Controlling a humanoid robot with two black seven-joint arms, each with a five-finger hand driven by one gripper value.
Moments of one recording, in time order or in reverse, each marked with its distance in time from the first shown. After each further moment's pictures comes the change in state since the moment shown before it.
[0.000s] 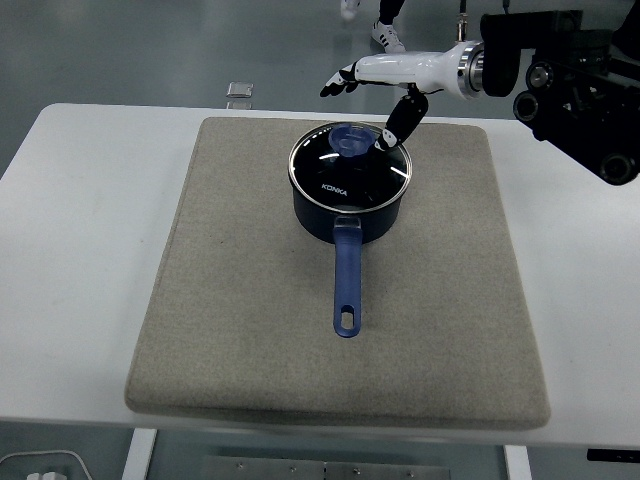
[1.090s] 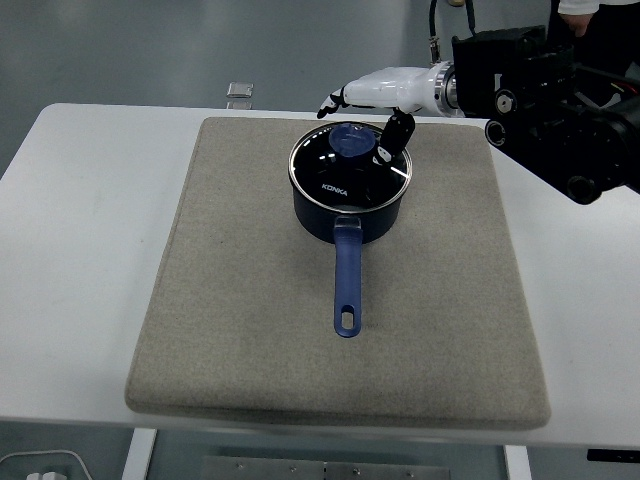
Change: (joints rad) left arm 0.000 0.000 0.000 0.000 0.000 0.000 0.000; right arm -0.014 0.067 -0.027 -0.036 -0.156 -0.029 0.001
